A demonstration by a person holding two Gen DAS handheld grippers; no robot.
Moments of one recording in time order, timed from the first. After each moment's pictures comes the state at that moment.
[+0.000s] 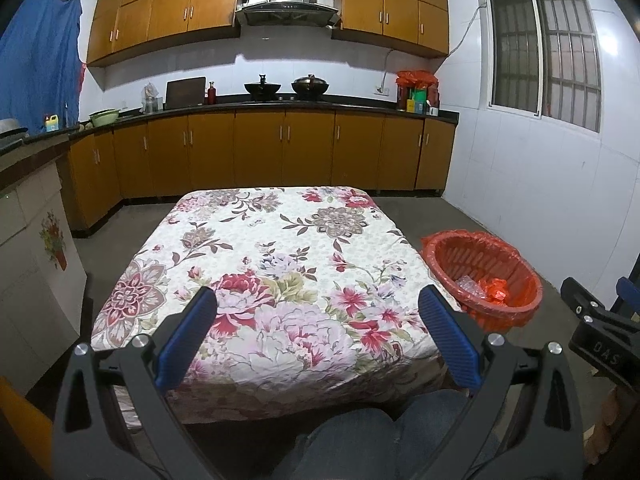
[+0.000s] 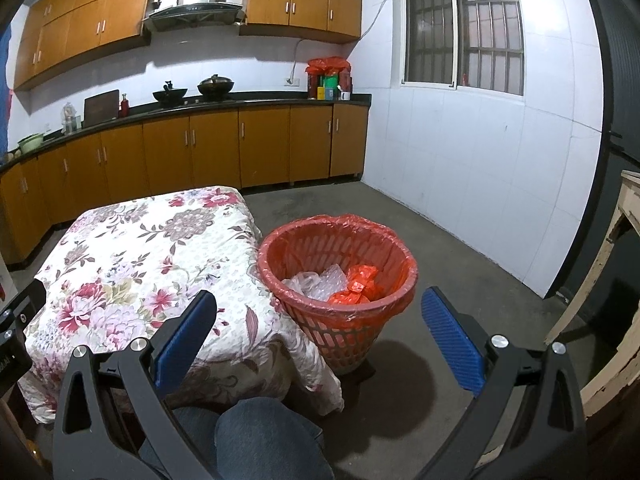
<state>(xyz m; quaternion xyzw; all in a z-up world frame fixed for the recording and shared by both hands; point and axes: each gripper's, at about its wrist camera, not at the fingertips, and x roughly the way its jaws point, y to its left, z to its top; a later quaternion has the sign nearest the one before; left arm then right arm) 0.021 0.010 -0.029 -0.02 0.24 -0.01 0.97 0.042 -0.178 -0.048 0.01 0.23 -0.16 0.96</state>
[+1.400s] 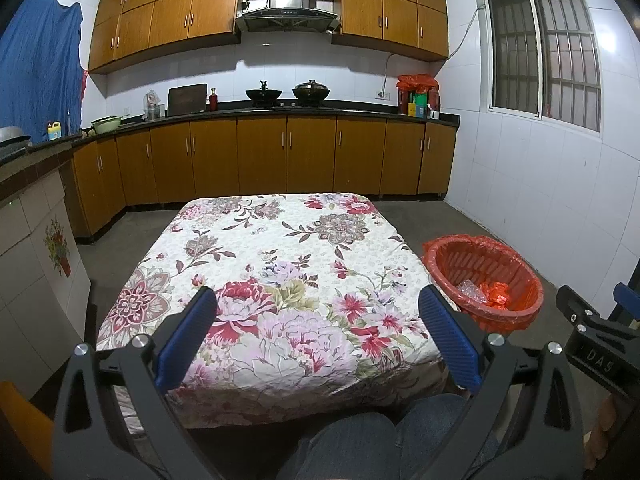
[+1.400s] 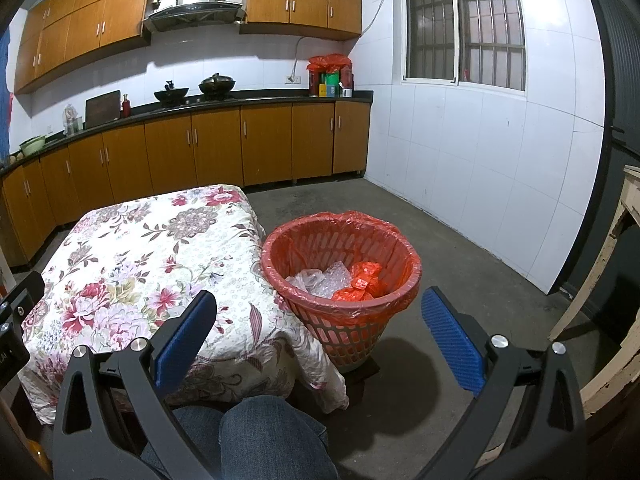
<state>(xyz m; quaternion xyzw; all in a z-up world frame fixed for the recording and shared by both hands) 0.016 0.006 -0.026 -0.02 0.23 -0.01 0.97 0.042 -0.174 -0.048 0.01 0.23 -0.16 0.96</state>
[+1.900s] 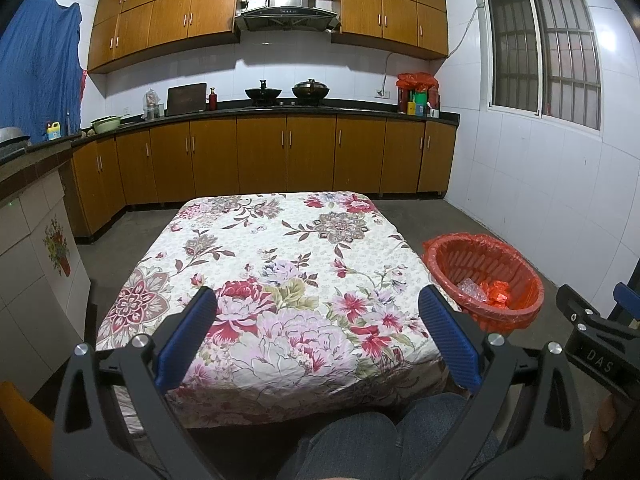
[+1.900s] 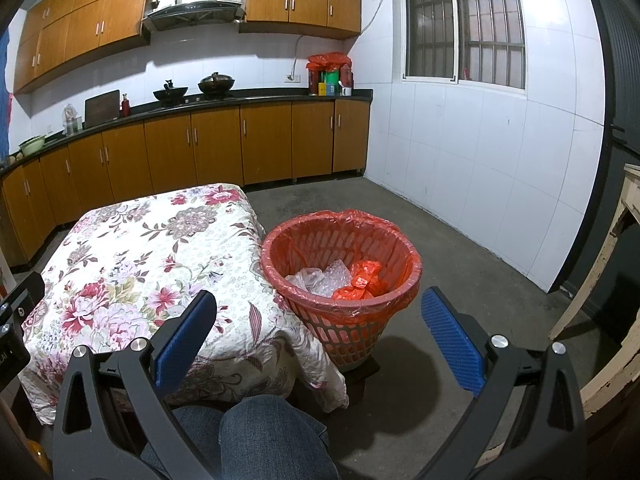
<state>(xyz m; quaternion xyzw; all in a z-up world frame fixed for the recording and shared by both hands) 0.017 0.005 -0.025 -0.02 0.23 -0.01 0.97 0.042 -0.174 -0.048 0.01 0.23 -0.16 0.96</state>
